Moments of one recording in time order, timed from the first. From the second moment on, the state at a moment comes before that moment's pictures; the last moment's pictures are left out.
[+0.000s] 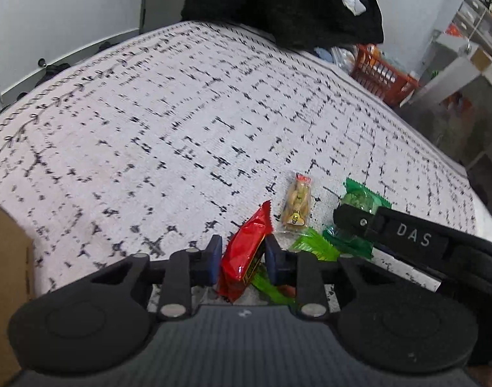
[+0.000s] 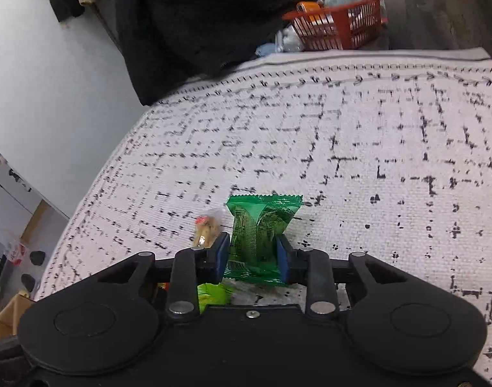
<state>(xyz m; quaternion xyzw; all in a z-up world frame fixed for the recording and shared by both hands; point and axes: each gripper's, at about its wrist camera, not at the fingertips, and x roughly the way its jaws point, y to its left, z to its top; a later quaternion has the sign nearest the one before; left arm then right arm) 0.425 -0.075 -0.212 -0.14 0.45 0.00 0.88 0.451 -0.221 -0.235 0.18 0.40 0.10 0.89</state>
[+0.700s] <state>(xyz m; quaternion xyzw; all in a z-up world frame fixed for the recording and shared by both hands) 0.363 -0.015 -0.115 -0.16 0.39 0.05 0.91 0.408 -0.175 -0.174 0.17 0.36 0.19 0.90</state>
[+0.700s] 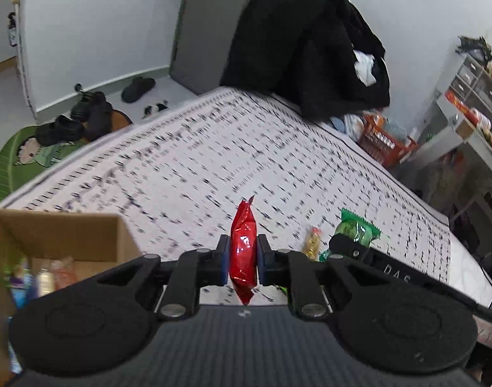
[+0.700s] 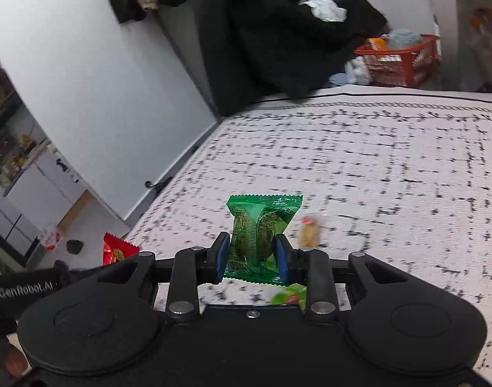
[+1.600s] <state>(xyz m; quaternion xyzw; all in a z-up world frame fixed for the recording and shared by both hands) 0.300 0.099 -0.087 -0.22 0.36 0.14 0.89 0.351 -0.051 -0.144 0.10 0.35 0.32 0.87</state>
